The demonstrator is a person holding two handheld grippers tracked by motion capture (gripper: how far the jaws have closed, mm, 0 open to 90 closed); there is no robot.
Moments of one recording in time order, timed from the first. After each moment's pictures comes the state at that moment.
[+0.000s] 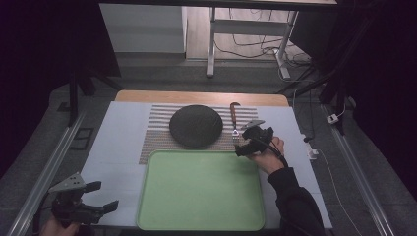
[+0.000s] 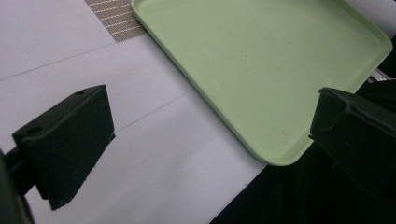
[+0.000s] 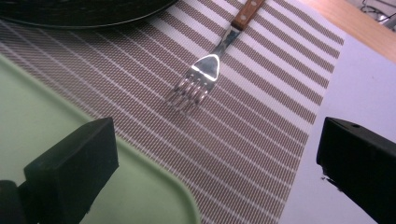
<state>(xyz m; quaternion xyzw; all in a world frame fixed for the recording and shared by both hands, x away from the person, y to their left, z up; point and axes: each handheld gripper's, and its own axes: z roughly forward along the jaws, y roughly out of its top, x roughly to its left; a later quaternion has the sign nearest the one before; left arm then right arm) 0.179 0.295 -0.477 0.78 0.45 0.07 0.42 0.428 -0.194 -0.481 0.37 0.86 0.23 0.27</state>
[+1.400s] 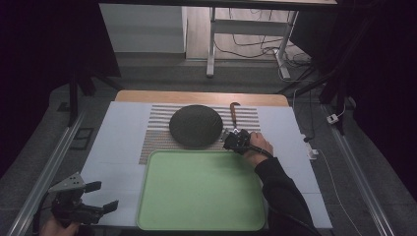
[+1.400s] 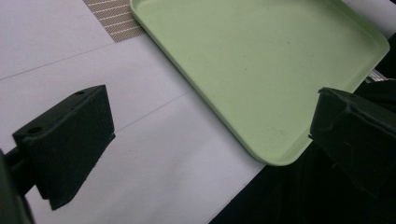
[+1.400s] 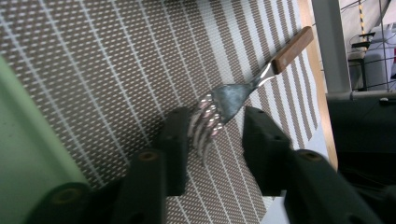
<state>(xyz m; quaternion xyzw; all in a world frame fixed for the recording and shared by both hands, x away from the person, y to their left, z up) 0.179 0.296 -0.477 0.78 0.45 0.07 0.42 0.443 -0.147 -0.520 0.11 0.91 0.05 0.39</state>
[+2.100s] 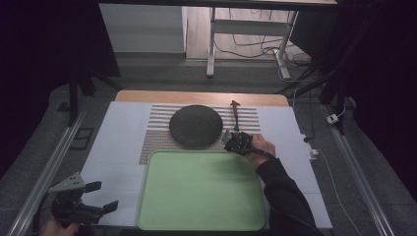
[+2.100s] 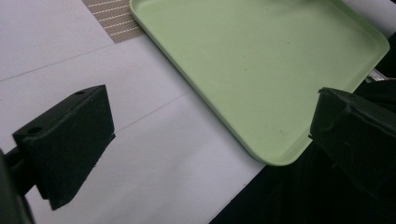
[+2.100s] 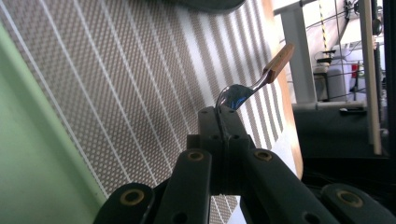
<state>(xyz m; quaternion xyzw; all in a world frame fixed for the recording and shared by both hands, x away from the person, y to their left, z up) 0.178 0.296 -0.477 0.78 0.45 0.07 0.42 0.426 -0.150 -0.502 0.11 0.89 0.09 0.43</state>
